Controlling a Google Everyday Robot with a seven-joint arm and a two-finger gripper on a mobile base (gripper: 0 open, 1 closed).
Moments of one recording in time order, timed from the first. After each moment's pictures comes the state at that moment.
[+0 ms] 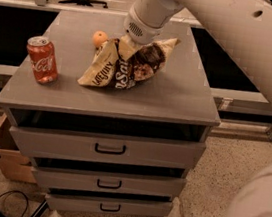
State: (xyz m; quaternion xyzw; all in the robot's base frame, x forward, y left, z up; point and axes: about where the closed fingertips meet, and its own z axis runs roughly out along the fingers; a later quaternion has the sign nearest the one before) arm 0.662 0.027 0.925 -0.51 0.82 0.04 0.25
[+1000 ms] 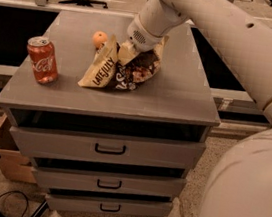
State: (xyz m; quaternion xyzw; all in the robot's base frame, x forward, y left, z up) arm 0.682 0.043 0.889 -0.53 0.80 0.12 0.25
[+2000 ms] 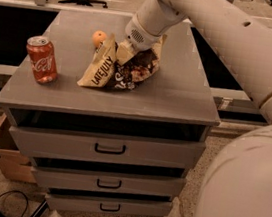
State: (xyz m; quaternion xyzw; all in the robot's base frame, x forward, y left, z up) arm 0.682 0.044 0.893 -0.54 0.80 0.12 0.25
